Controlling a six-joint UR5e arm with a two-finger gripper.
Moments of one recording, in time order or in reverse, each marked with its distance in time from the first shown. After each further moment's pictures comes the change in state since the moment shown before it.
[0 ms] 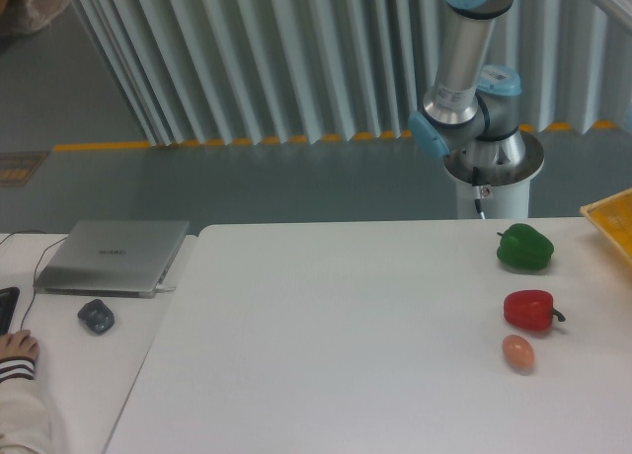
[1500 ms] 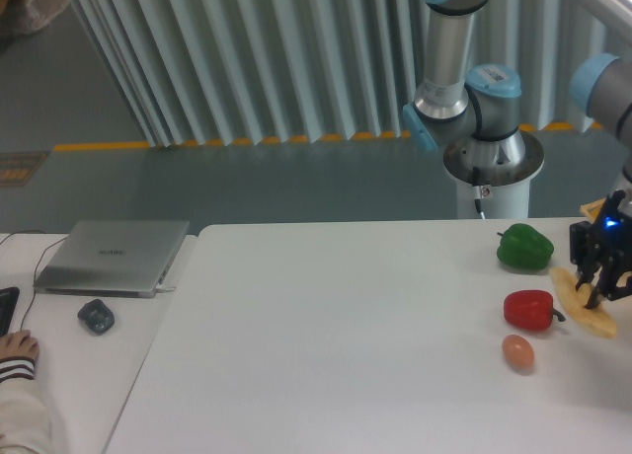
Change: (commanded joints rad) arm -0.241 0.006 0.115 0.072 -0.295 -0.657
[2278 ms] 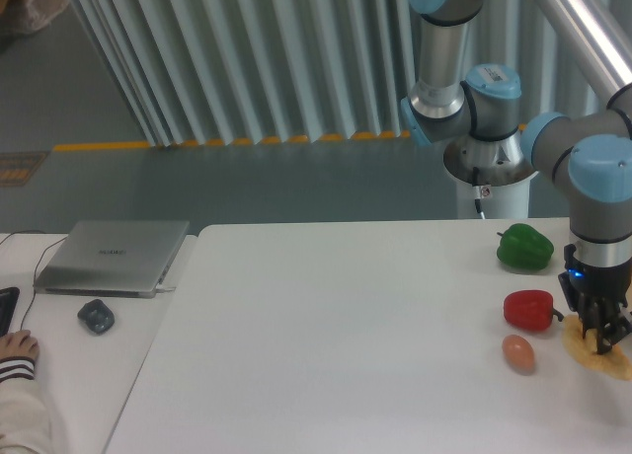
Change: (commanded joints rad) arm -0.095 -0.066 -0.078 0.198 0.266 -0.024
